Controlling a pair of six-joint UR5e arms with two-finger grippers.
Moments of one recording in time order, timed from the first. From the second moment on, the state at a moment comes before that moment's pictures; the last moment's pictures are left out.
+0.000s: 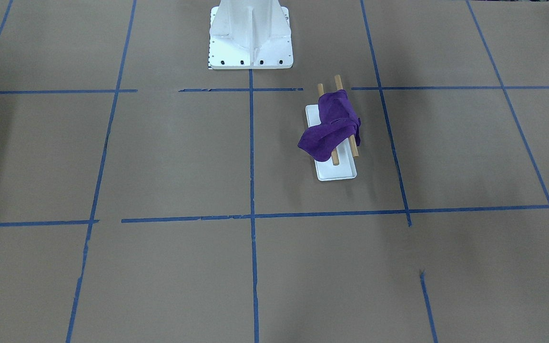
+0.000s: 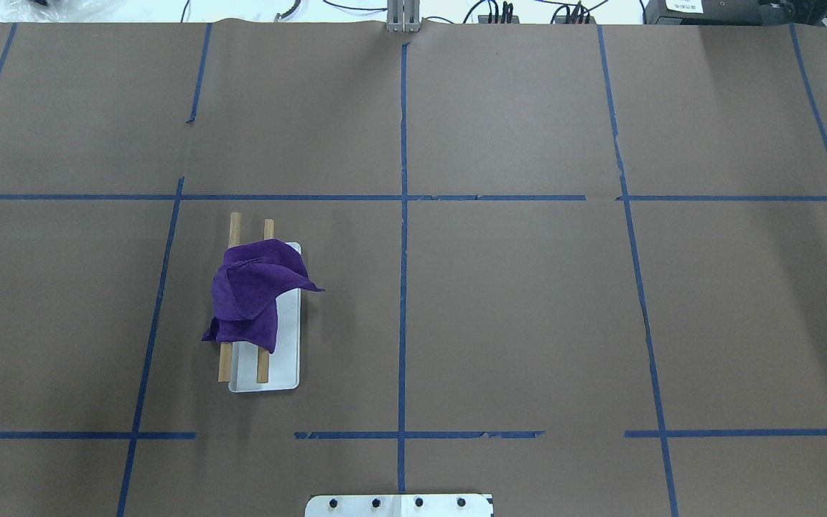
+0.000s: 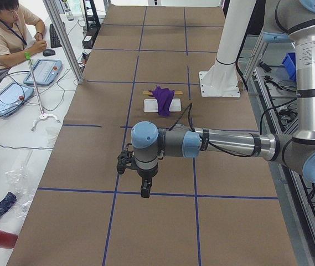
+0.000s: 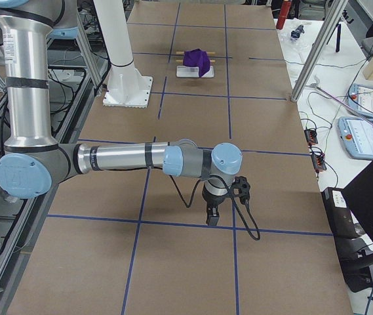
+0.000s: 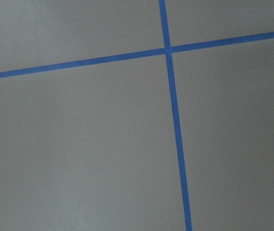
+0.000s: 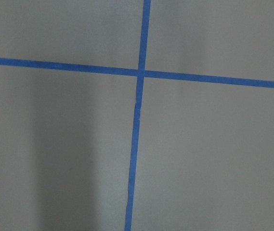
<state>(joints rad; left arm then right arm) -1.56 -1.42 -1.81 -1.49 -2.26 0.08 1.54 -1.58 1.68 -1.73 2.29 -0.09</state>
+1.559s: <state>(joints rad) -1.56 -1.45 -1.78 -1.60 -2.26 0.07 1.54 -1.57 1.68 -1.73 2.29 -0.08</state>
